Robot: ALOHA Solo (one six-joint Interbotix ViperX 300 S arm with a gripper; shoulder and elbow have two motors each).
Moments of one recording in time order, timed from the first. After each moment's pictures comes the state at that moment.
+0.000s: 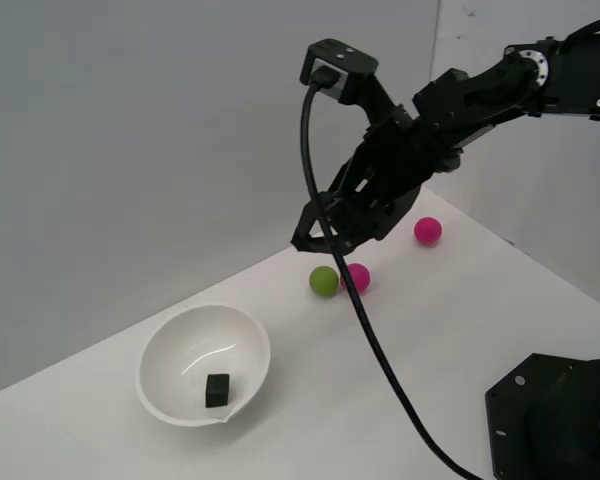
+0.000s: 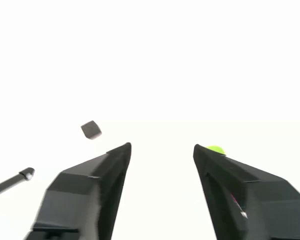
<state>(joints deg) -14.9 123.0 122.7 136.2 136.4 -25.1 37.9 24.3</state>
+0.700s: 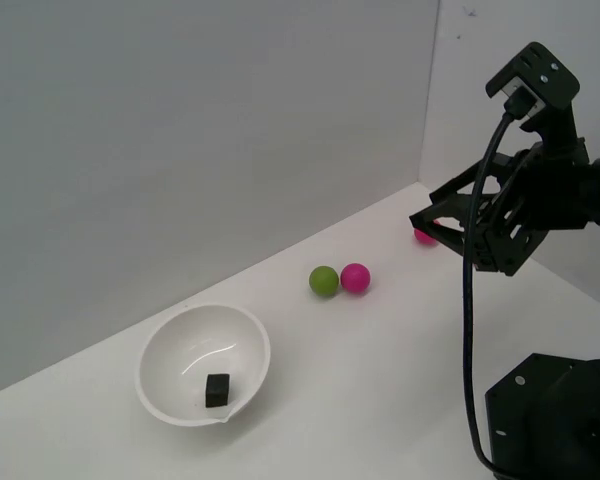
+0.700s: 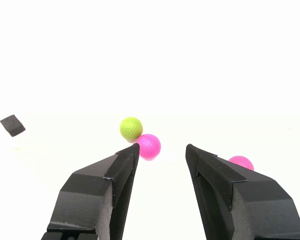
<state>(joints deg) 4.0 153.6 153.5 155.7 155.7 -25.4 34.5 32.9</state>
